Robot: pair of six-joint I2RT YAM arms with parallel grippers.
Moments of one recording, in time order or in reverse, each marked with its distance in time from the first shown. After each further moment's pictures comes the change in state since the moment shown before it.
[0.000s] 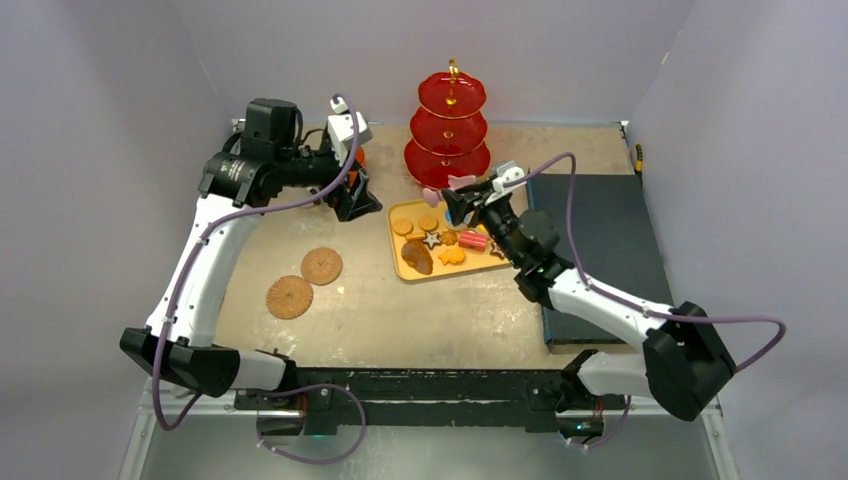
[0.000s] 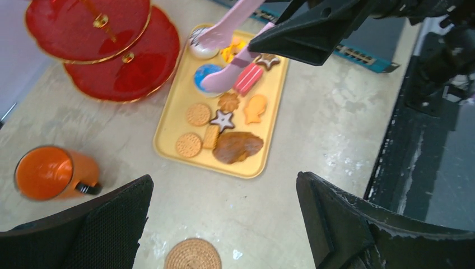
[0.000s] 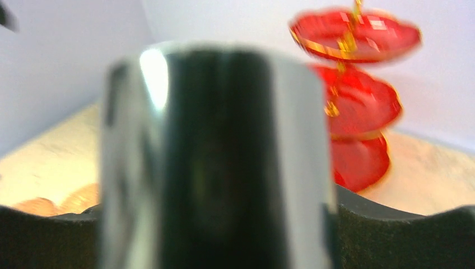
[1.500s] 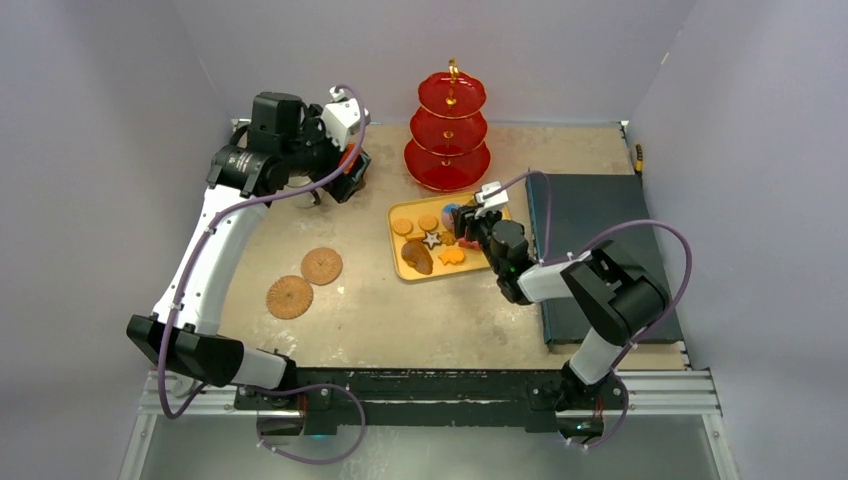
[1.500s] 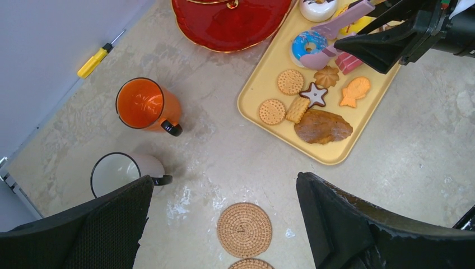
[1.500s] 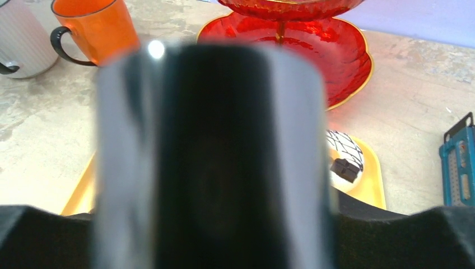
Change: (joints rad) left arm 0.000 0.052 0.022 0.041 -0.429 -0.023; right arm -0.058 0.453 -0.127 0.323 0.193 -0.013
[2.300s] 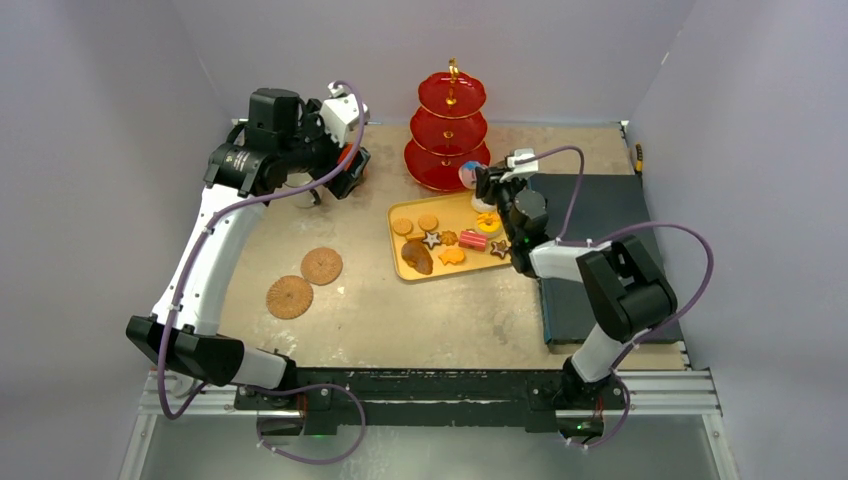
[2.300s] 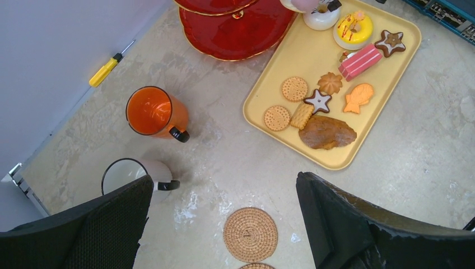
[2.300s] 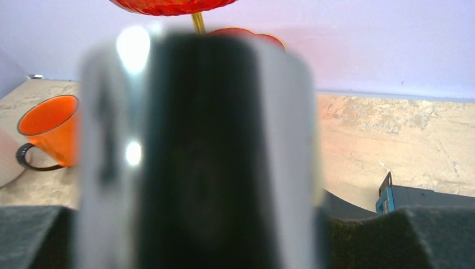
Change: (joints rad) left arm 0.000 0.003 0.029 0.006 -0.001 0.009; right arm -0.169 -0.024 0.149 -0.016 -0.043 0.059
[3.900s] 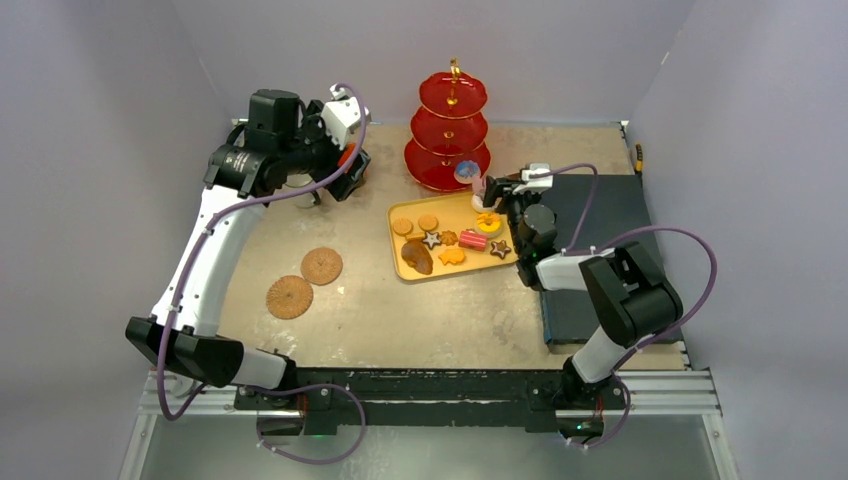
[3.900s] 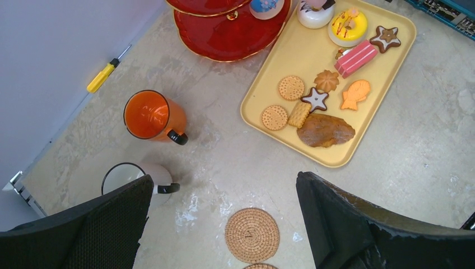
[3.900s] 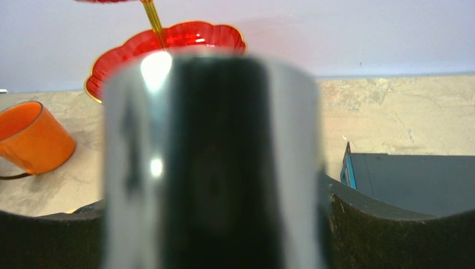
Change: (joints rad) left arm 0.000 -0.005 -0.009 -0.001 0.021 0.028; right arm -0.029 -0.016 -0.109 0.109 0.092 0.014
